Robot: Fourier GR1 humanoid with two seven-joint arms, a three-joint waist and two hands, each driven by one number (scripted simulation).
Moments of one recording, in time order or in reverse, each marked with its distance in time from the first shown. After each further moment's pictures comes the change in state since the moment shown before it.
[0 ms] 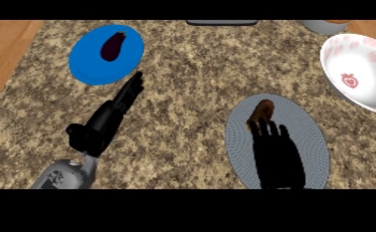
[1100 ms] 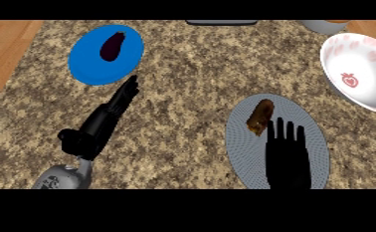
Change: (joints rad) left arm 0.059 -0.048 0.087 -0.006 -0.065 -0.096 -0.016; right arm 0.130 0.032 -0.065 0.086 0.399 -0.033 -0.127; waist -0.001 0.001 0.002
